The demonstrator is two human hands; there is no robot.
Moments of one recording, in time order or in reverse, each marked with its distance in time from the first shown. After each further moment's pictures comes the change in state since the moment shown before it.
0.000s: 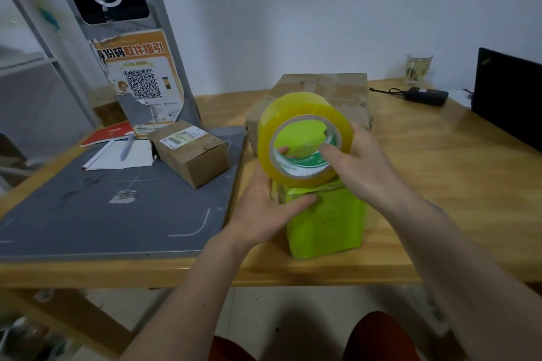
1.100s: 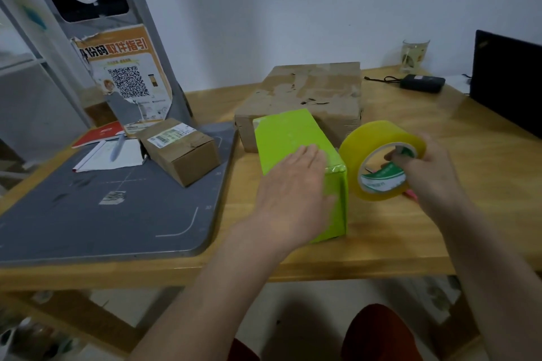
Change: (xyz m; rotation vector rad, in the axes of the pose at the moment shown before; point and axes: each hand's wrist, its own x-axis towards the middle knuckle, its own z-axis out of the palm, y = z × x) left_hand 0.003 0.082 0.038 0.915 -0.256 0.206; right_hand 0.002 0.099 -0.064 0.190 0.256 0.257
